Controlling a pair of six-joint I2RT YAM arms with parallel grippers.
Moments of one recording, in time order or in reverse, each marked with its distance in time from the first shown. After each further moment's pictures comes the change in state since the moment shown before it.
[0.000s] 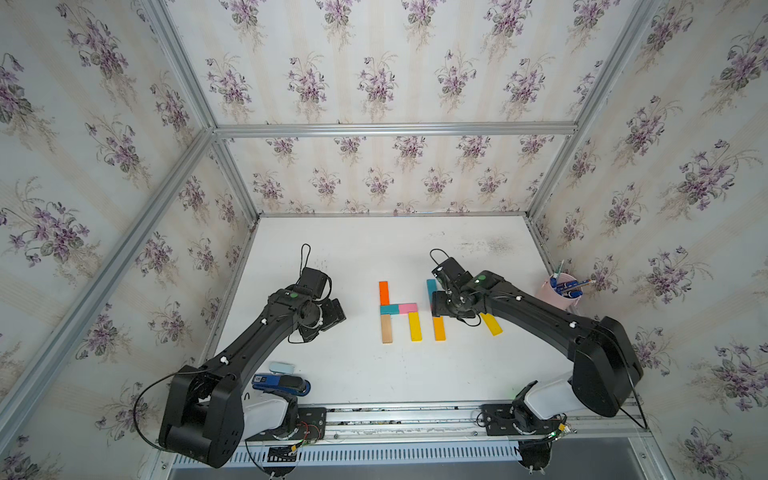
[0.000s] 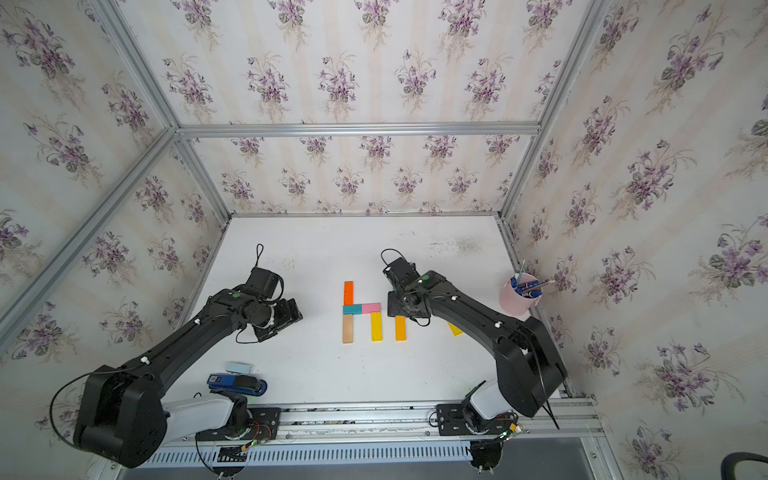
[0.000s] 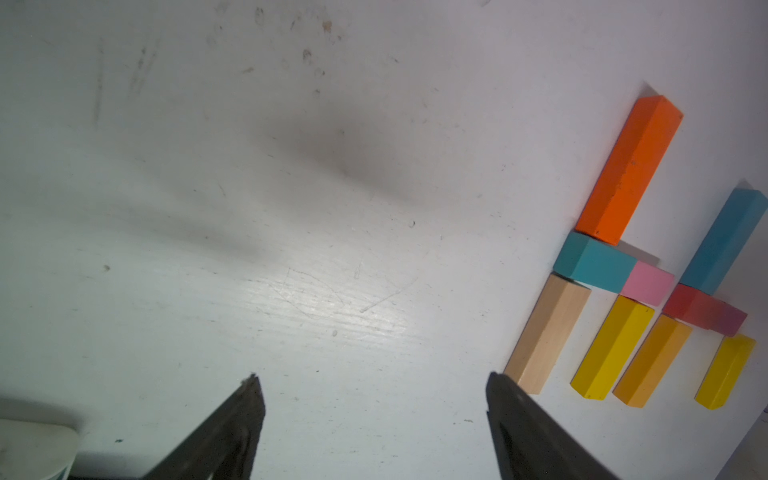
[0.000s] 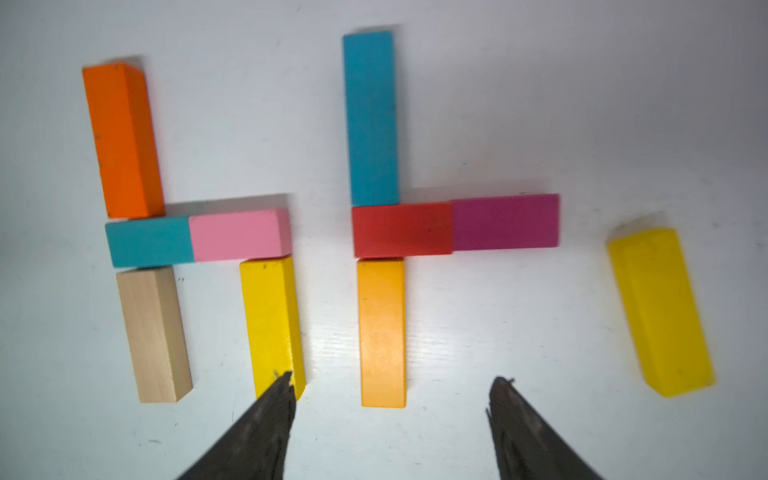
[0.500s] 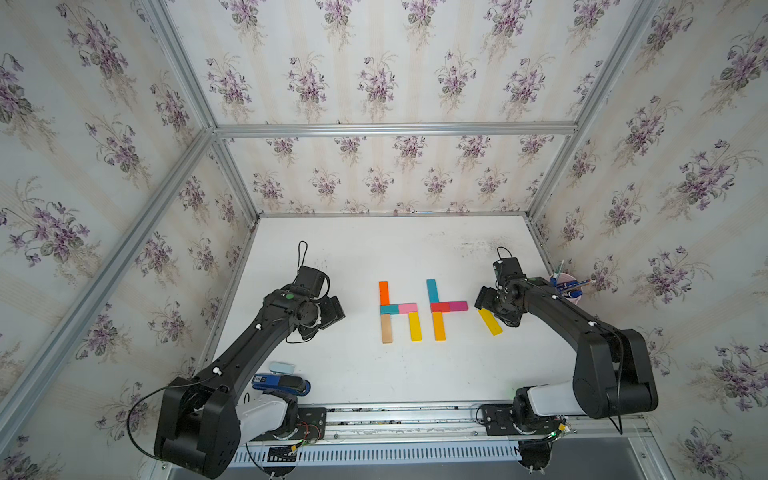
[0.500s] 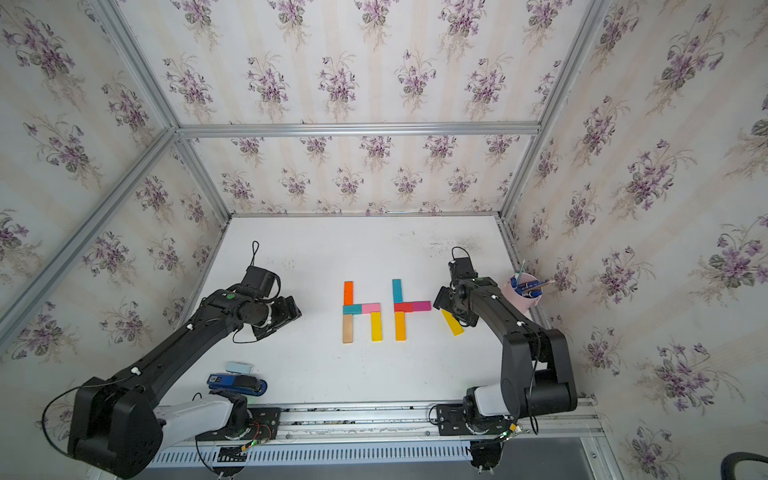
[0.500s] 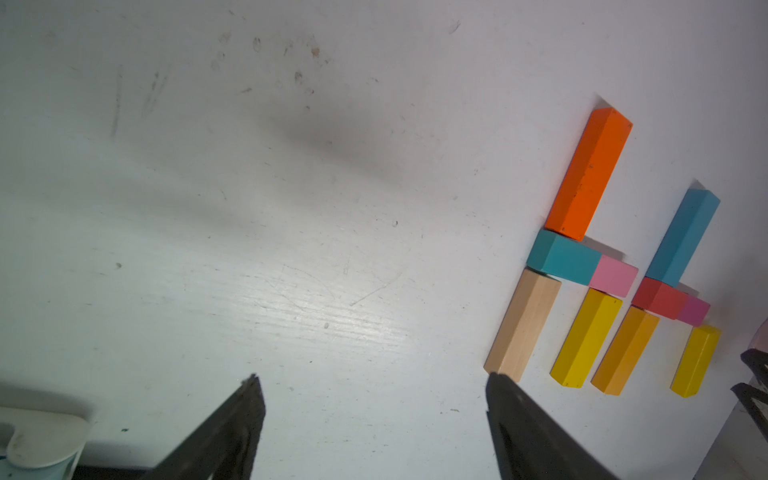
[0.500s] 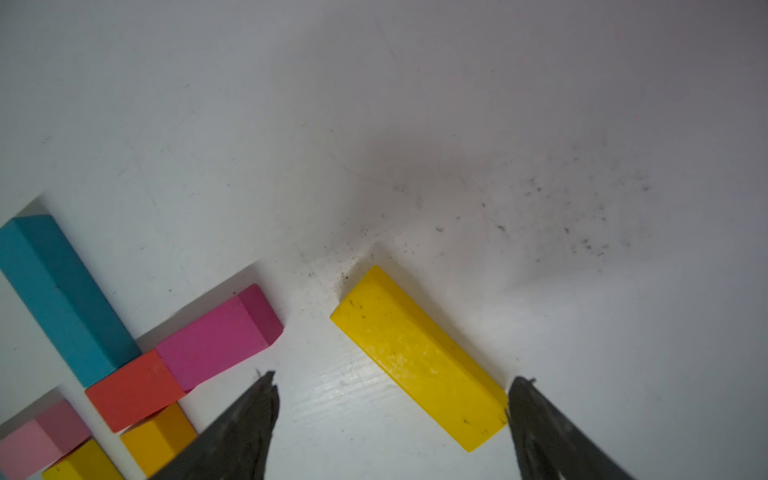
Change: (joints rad) left arm 0.002 -0.048 0.007 -0.023 -0.001 0.004; right arm -0.455 0.003 -0.209 0.139 -0.104 -0.056
